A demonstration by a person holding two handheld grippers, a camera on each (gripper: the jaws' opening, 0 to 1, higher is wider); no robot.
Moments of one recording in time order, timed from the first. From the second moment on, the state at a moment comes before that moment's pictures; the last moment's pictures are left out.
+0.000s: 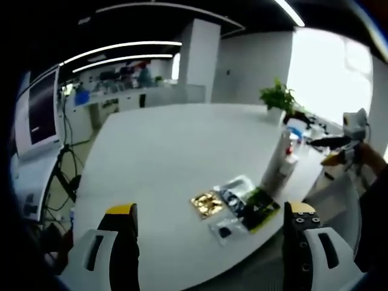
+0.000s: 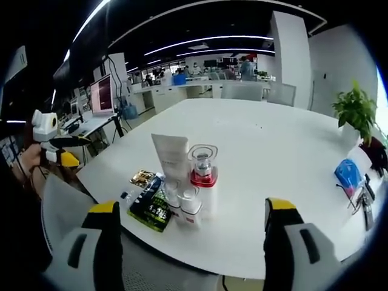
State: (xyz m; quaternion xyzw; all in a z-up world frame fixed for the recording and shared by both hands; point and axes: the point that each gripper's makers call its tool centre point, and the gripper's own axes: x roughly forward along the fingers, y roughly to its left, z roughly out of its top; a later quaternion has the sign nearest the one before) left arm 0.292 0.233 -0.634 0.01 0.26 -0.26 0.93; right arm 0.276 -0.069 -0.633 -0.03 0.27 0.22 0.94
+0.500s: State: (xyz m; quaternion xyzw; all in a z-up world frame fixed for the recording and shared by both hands) left arm 0.290 0.236 -0.631 0.00 0.25 -0.25 0.93; right arm 0.280 -0.067 -0.633 -0.03 0.27 0.23 0.93
